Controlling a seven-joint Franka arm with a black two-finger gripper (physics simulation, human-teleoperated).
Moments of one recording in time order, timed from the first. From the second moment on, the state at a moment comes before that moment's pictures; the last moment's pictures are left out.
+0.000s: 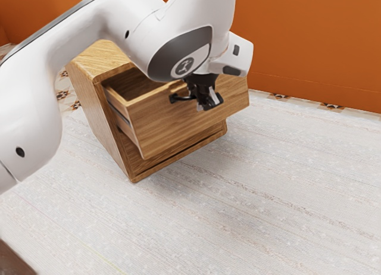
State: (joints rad) arm -0.31 0.29 0.13 -1.19 0.49 1.66 0.20
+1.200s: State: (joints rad) arm -0.48 0.21 0.13 -1.26 0.46 1.65 0.12
